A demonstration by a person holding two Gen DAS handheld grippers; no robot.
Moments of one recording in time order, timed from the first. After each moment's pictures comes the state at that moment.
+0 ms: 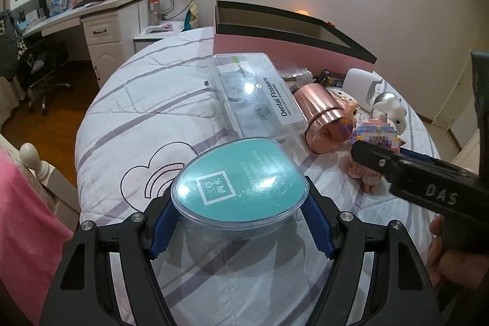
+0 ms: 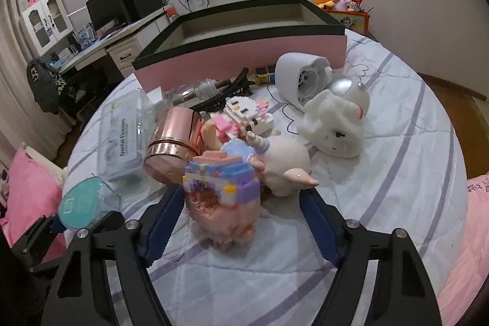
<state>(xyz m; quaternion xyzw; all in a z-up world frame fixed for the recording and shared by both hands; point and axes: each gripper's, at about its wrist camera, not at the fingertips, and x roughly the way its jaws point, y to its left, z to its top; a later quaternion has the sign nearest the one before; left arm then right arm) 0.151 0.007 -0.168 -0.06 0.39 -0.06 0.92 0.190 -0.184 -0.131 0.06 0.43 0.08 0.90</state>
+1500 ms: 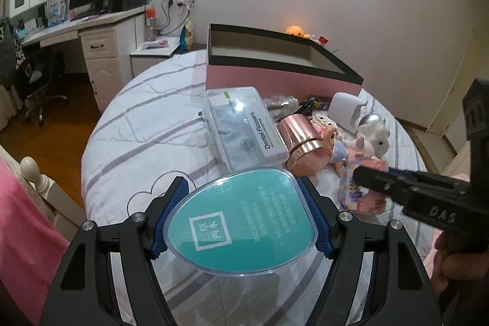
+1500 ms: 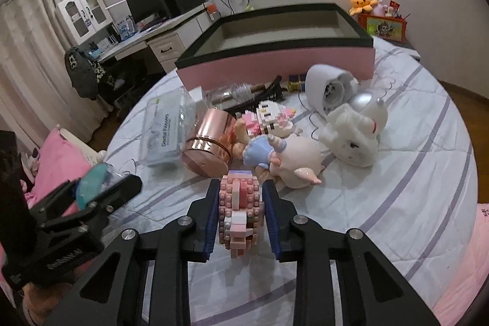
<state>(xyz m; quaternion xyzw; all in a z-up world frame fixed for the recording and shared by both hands) 0.147 0.003 -0.139 -0.06 0.36 -0.08 0.93 0.183 -0.195 -0.117 0.06 0.43 0.18 0.88</state>
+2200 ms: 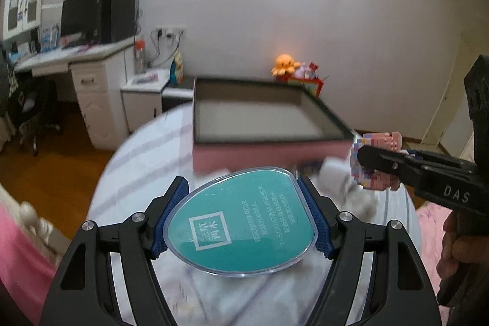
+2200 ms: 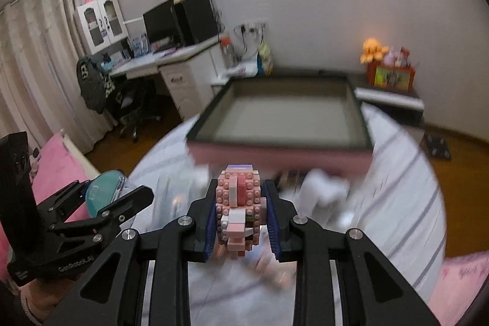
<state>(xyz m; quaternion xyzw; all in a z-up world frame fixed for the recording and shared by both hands) 0.209 -0.003 -0.070 -0.05 0.29 -0.09 0.95 0.232 -0.201 -0.028 0.03 0.34 0.20 0.92</state>
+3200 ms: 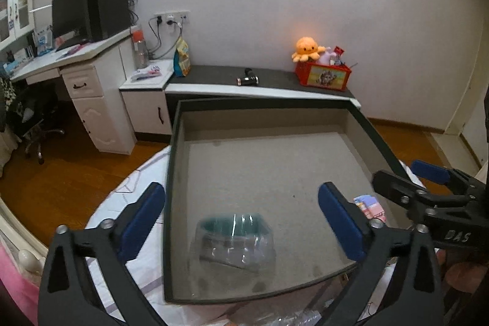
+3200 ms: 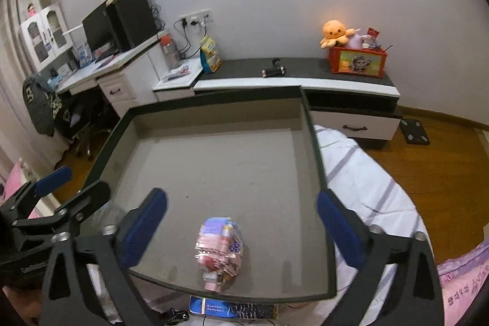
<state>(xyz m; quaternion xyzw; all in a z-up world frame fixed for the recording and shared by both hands) 0.392 -0.038 -0.082 -0.02 0.35 -0.05 0.94 0.403 -0.245 -0.059 0.06 0.38 0.10 0.92</state>
